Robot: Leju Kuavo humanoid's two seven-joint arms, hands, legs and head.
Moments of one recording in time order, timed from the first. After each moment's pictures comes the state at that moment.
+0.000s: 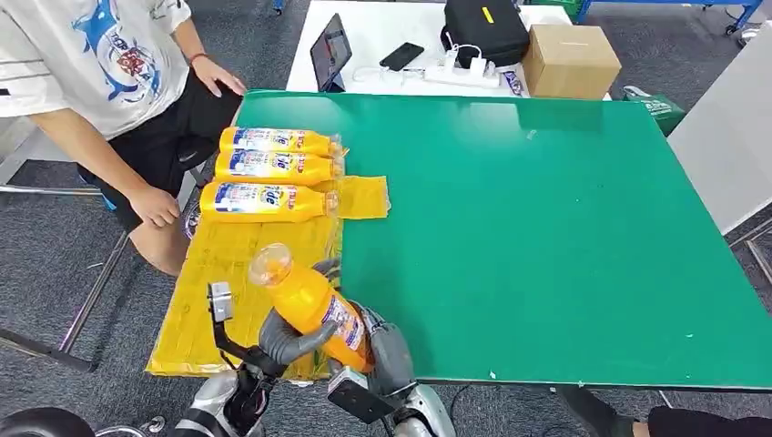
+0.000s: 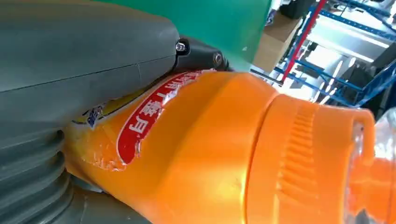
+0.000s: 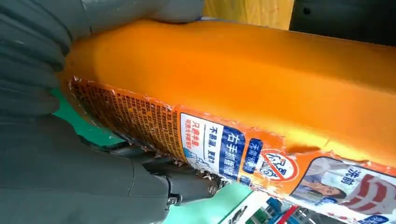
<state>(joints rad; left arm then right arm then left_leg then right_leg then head) -0.17 -0.10 -0.36 -1.09 0.44 -0.48 -0.39 -0.16 0.27 0.52 -0.74 0.57 -0.58 -0.68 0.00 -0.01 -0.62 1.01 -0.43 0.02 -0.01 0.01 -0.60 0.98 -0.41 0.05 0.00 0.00</state>
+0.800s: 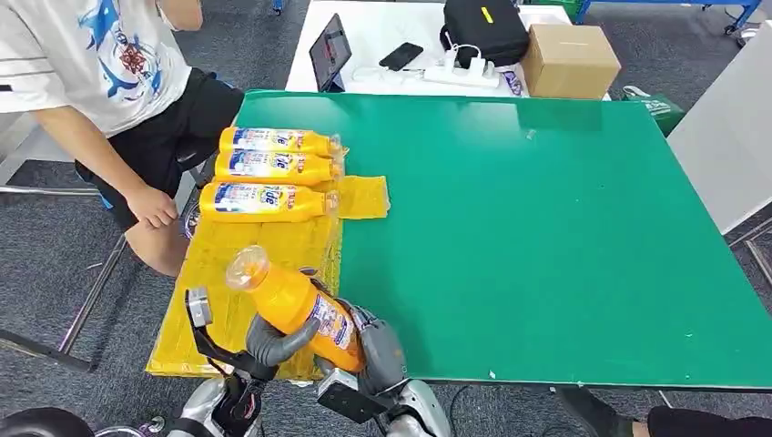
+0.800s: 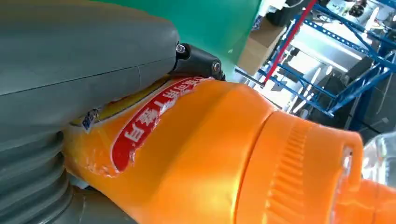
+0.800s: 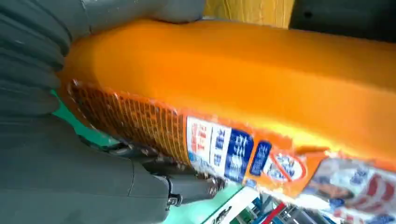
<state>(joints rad) -0.12 -0.10 -0.32 -1.15 0.54 -0.50 -0.36 -0.18 0.28 0.54 -0.72 0.61 -0.58 -0.66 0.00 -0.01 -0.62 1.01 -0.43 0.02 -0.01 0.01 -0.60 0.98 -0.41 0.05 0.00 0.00</state>
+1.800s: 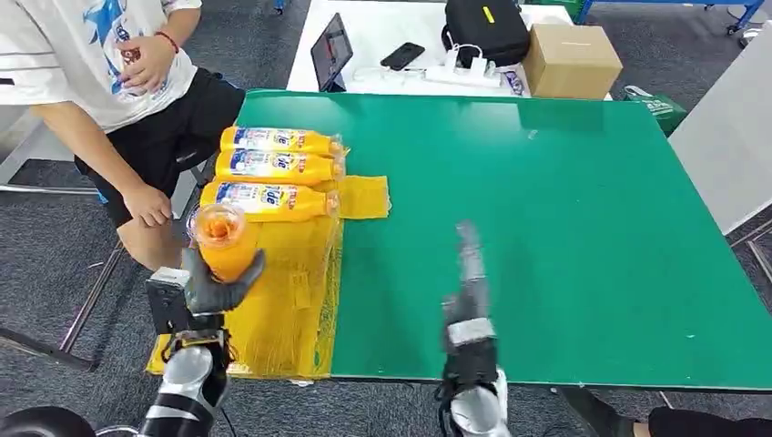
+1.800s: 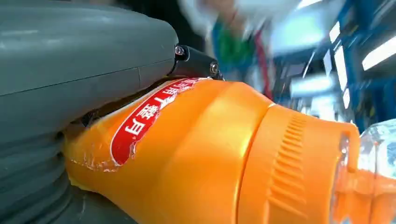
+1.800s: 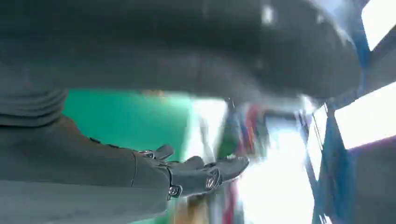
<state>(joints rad) -0.20 -0.14 -0.08 -1.29 -0.21 0.36 -0.55 0.03 0.21 0.32 -1.56 0.22 -0.61 -0.70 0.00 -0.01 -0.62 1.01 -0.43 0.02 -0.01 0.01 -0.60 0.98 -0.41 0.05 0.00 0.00</state>
